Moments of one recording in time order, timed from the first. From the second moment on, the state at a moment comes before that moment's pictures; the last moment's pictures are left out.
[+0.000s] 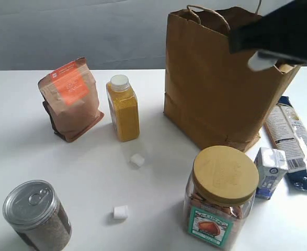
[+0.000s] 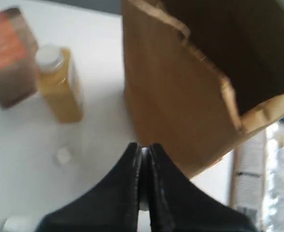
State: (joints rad) left arm 0.07 0.00 0.00 0.05 0.26 -0.12; right arm 1.05 1.14 -1.19 -0.54 0.96 0.68
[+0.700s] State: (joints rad) left arm 0.07 0.00 0.00 0.05 0.26 -0.12; right arm 0.56 1.42 -1.26 -0.52 0.61 0.72
